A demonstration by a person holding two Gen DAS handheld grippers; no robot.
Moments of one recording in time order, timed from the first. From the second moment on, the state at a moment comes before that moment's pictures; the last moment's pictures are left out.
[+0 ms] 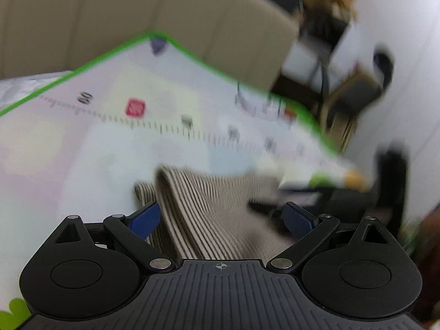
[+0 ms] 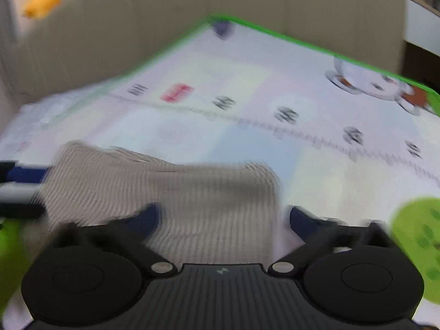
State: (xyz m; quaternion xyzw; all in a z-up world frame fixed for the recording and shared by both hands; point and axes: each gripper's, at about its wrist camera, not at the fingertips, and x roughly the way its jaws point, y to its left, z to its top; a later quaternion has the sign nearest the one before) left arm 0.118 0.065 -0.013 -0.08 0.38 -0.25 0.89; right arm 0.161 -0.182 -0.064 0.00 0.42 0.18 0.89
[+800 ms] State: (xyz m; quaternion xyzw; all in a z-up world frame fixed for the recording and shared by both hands) left arm 0.129 0.064 -0.025 -0.02 0.39 -0.16 0.91; right arm 0.143 -0.123 -0.048 -0.17 0.39 0.23 0.87
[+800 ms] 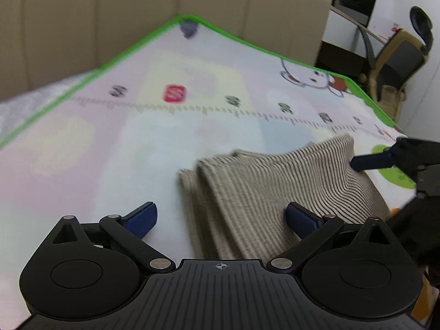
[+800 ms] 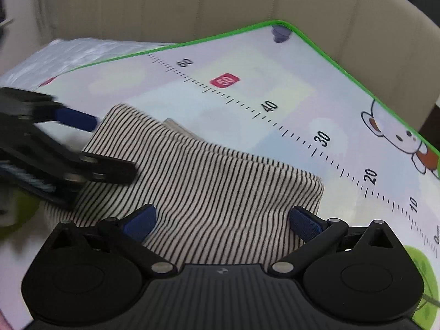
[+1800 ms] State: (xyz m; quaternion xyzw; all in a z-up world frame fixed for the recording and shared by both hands) left arm 0.132 0.065 -0.032 -0.02 0.41 -0.17 0.89; right arm 0.133 -0.176 -0.008 -0.11 0.32 0.16 0.93
